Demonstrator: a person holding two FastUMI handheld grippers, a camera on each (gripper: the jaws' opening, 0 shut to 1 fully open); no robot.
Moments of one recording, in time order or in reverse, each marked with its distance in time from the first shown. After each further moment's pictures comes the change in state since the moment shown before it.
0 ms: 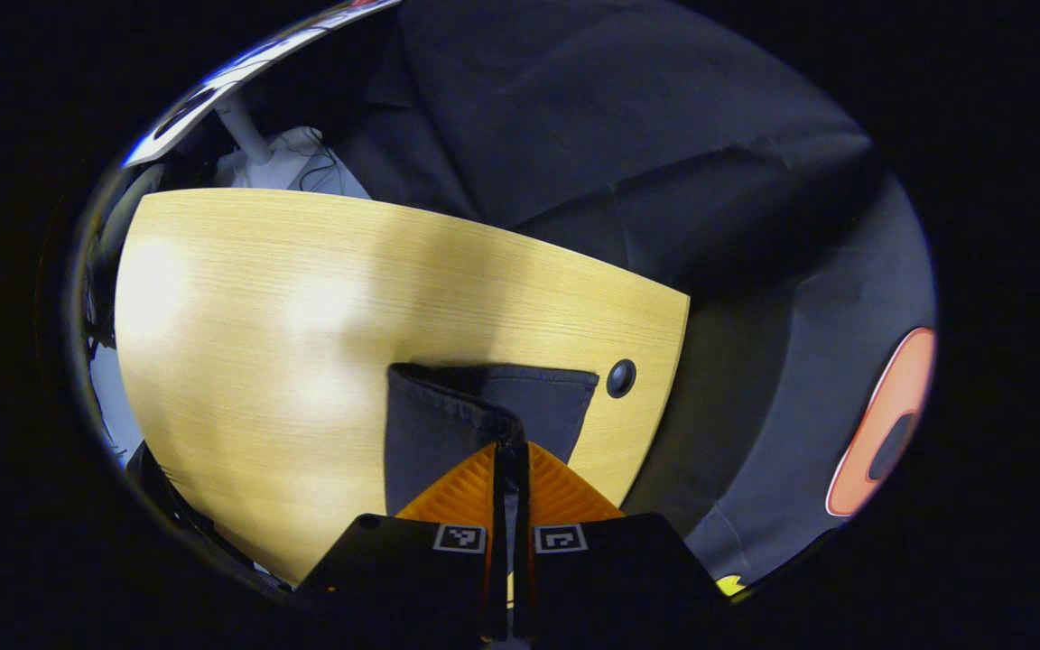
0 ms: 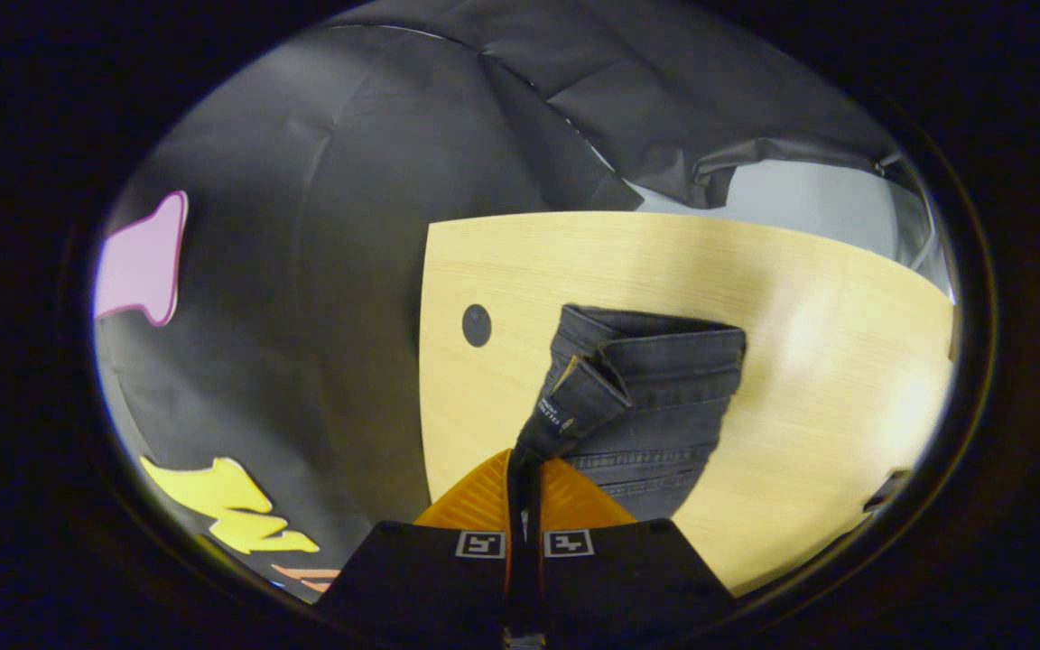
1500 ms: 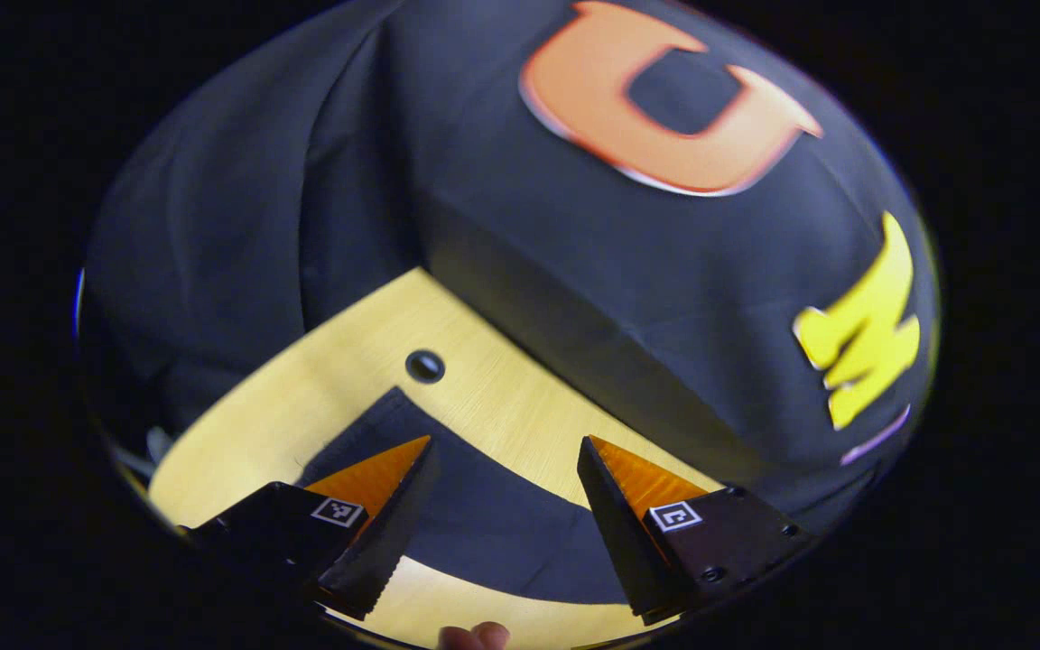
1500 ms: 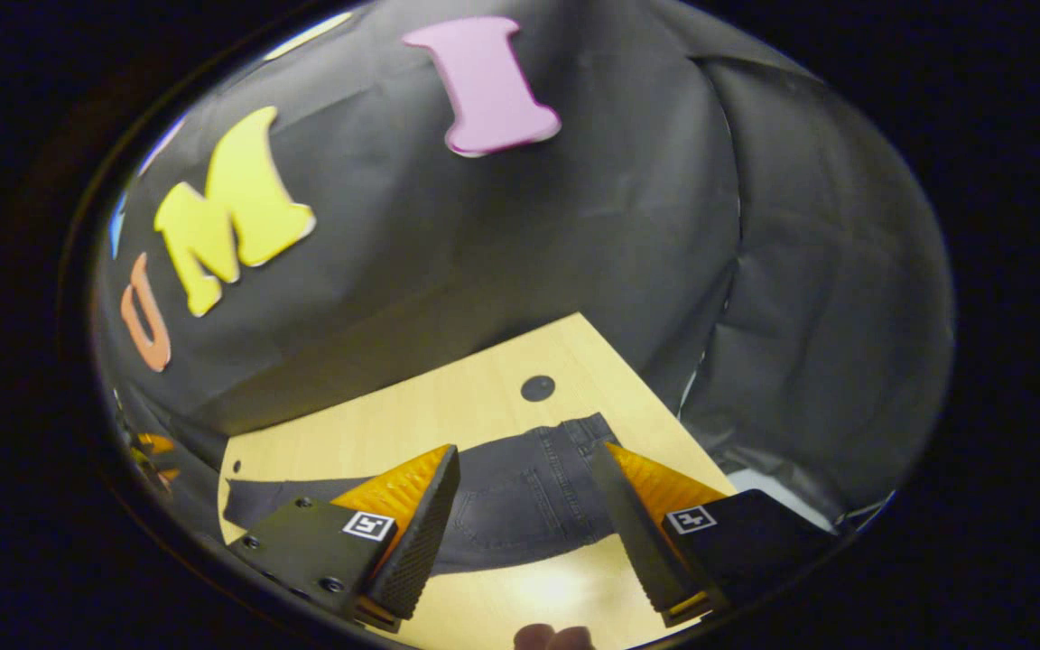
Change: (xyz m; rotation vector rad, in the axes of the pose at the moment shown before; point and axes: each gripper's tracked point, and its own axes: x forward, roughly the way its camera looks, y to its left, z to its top) left arm -0.111 -0.084 -0.116 1.165 -0.243 -0.398; right arm -0.092 0.003 -0.039 -1.110 -0.474 0.022
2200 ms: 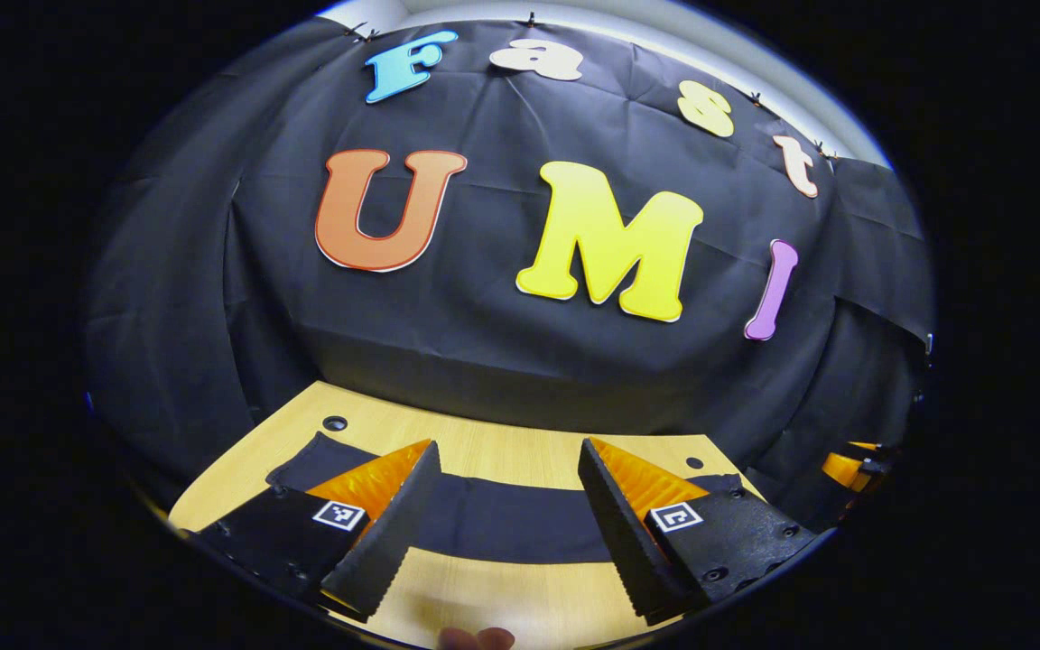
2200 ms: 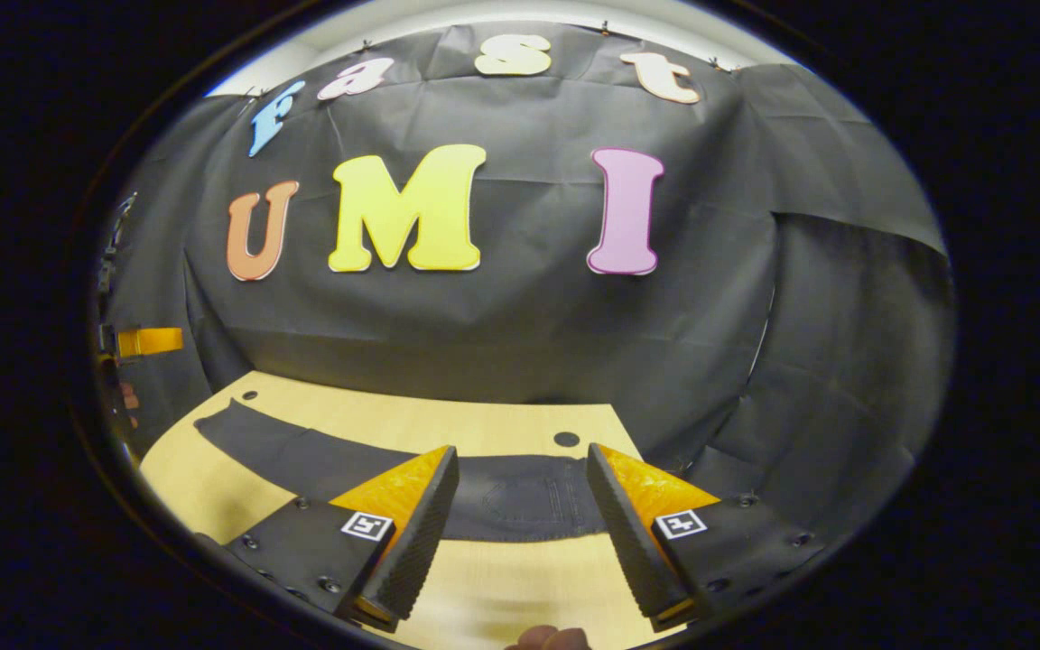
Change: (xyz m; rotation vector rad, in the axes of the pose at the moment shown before) left arm -0.164 -0.168 -0.143 0.355 -0.320 -0.204; right arm -0.133 0.054 -0.025 -0.316 -0.260 0.077
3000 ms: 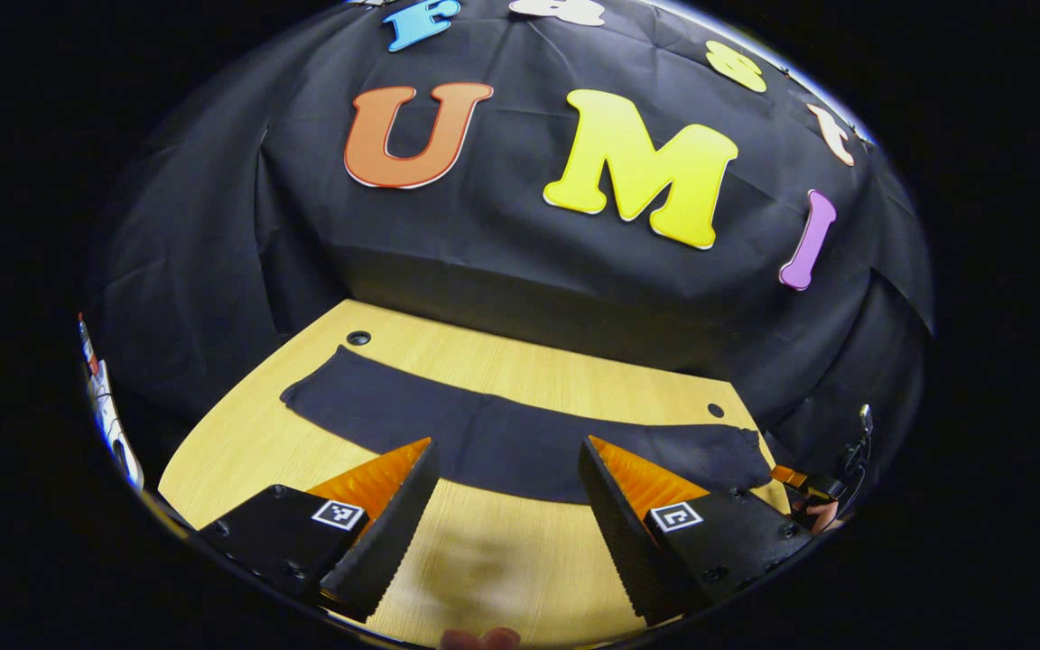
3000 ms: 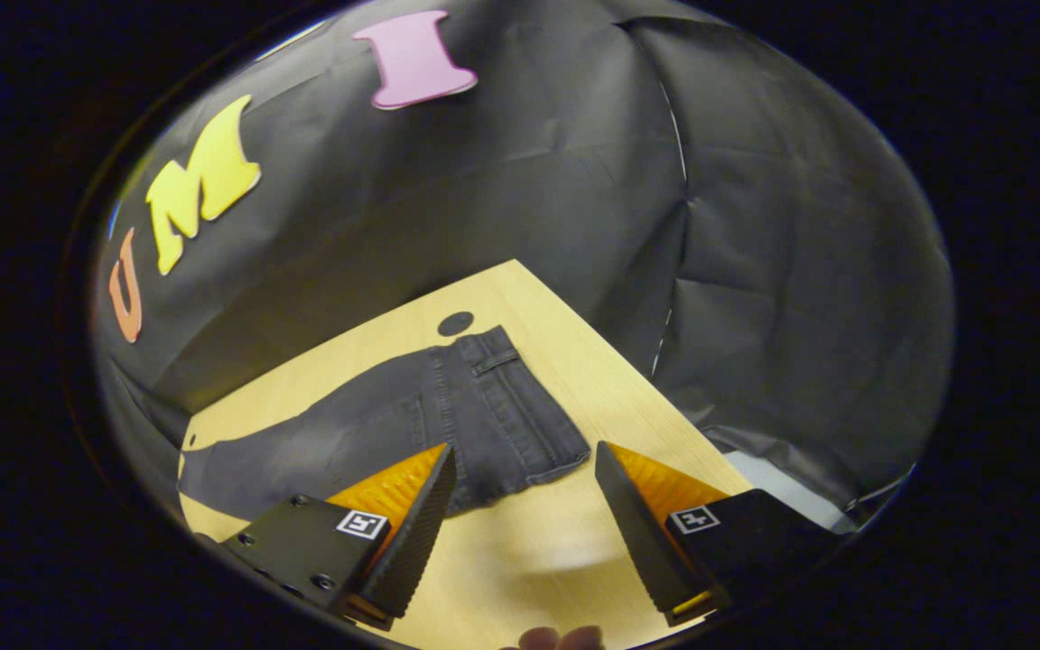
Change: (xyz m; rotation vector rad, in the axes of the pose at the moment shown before) left arm -0.019 0.004 -0.075 -0.043 0.268 0.160; right arm 0.168 -0.142 -0.181 0.436 0.325 -0.138
